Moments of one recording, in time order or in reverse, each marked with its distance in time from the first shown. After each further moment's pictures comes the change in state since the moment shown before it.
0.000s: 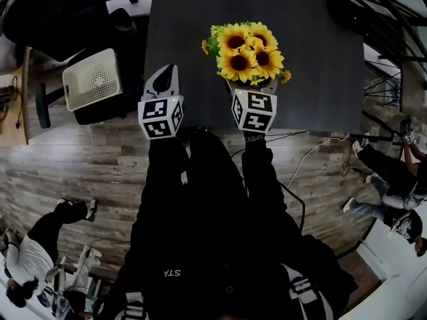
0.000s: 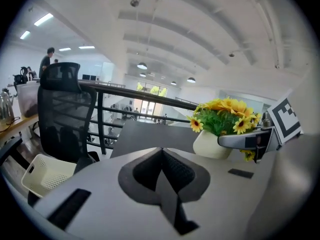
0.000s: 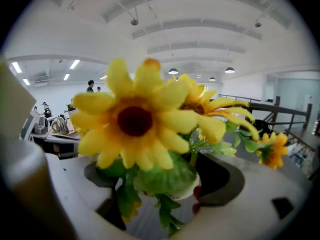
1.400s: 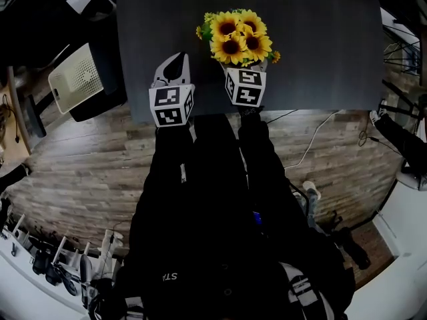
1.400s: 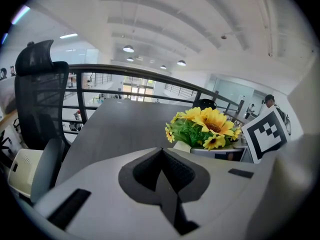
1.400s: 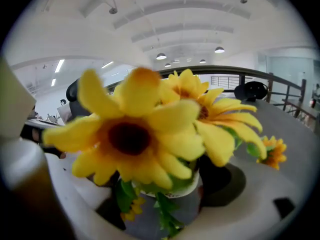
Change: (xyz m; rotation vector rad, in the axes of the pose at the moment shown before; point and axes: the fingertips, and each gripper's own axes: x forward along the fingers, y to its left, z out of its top) left arm 0.094 -0.068 -0.102 0.088 0.182 -0.090; right arm 0.083 -0.064 -0.153 0.154 0.139 -0.011
